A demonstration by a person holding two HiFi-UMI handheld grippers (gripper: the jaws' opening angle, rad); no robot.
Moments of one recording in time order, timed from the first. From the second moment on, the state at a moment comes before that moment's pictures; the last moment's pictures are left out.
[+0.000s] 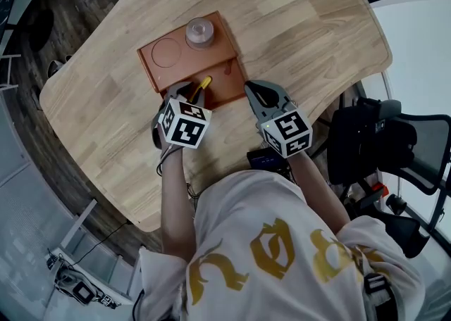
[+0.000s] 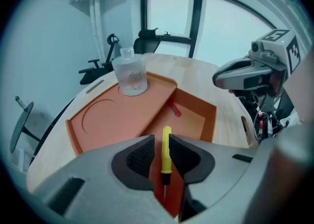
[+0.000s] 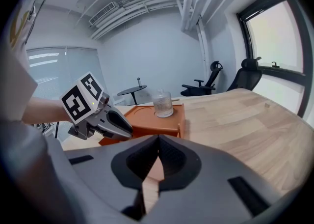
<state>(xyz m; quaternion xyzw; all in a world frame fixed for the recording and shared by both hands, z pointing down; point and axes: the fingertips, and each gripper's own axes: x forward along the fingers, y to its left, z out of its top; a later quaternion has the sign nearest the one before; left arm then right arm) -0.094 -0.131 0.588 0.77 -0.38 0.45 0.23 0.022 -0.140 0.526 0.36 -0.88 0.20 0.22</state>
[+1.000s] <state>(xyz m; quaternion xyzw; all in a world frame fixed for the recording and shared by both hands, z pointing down) -0.129 -0.061 0.455 0.78 -0.55 0.23 0.18 0.002 -0.076 0.436 0.37 -0.91 0.11 0.15</state>
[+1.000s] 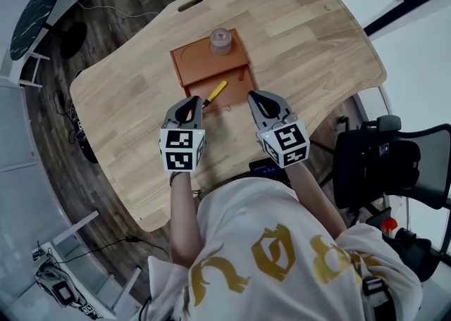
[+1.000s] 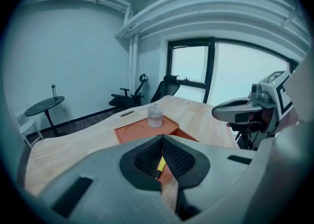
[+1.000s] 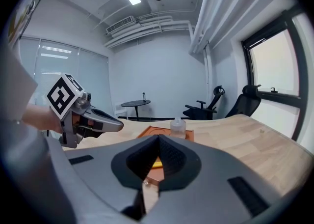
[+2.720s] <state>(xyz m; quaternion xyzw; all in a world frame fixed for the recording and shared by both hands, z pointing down) -0.137 -0.023 0.397 0.78 -0.61 0.08 0.15 0.012 -0.053 0.396 0.40 -0.91 0.08 0.12</state>
